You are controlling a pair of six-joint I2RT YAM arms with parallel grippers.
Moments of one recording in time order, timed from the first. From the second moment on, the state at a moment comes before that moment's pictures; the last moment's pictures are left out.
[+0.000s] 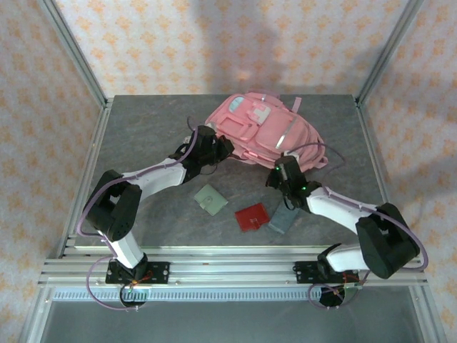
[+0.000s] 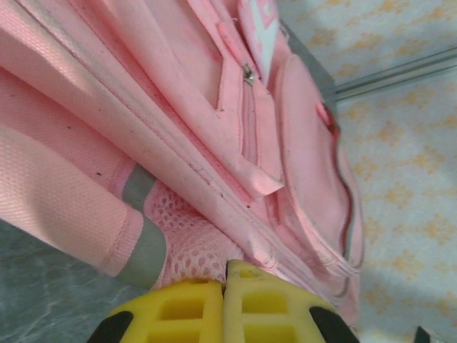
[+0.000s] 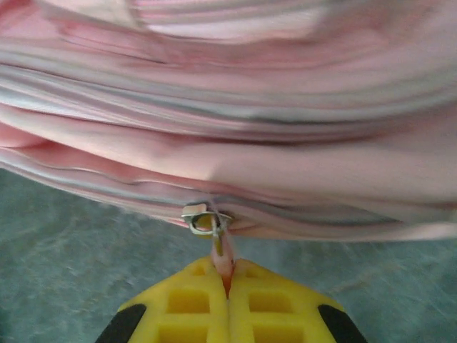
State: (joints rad) left arm -0.52 1.70 1.07 0.12 0.12 -1.00; right arm 0.51 1.33 0.62 -0.06 0.19 0.62
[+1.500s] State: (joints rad) left arm -0.66 1.88 0.96 0.26 -0.05 -1.07; right arm 0.64 1.53 0.69 0.08 -0.06 0.73
